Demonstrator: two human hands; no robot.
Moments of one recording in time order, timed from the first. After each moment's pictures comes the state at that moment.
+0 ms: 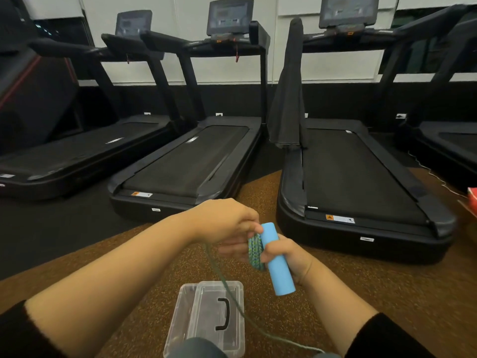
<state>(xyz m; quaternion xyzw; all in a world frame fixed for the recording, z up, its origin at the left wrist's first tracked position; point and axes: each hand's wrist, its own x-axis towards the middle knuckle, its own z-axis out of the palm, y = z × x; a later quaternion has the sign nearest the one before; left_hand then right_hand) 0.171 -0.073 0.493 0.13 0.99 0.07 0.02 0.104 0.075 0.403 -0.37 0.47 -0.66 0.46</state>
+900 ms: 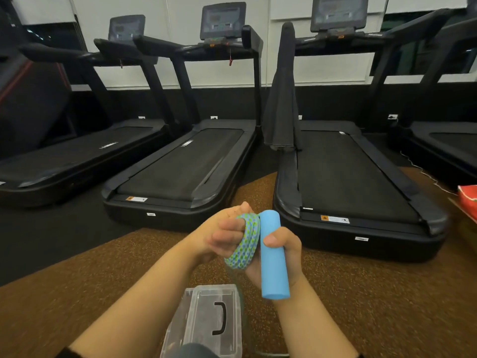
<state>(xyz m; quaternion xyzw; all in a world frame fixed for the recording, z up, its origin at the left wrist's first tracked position) 0.162 -0.084 0.440 0.05 0.76 0.65 0.07 0.146 0.062 0.441 -0.43 0.13 -0.77 0.46</state>
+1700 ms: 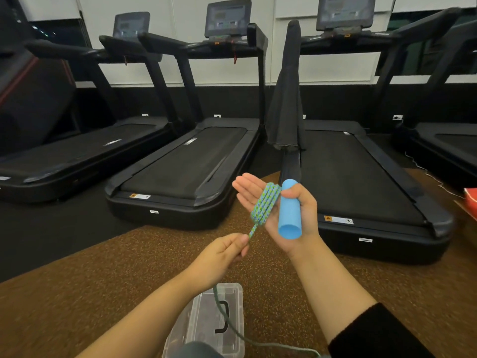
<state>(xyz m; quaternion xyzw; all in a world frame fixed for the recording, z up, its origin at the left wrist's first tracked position) 0.190 -0.069 0.403 0.03 0.80 0.59 -0.05 0.092 0.054 0.456 -0.30 0.20 -0.85 0.39</state>
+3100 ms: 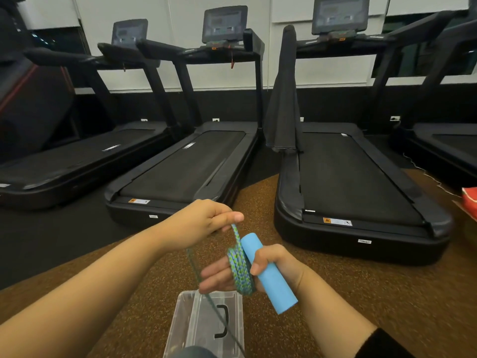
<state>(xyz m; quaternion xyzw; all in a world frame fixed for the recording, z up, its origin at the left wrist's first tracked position) 0.187 -0.095 0.490 0.06 0.95 0.30 -0.07 0.121 0.069 0.411 -0.31 0.42 -0.65 0.56</state>
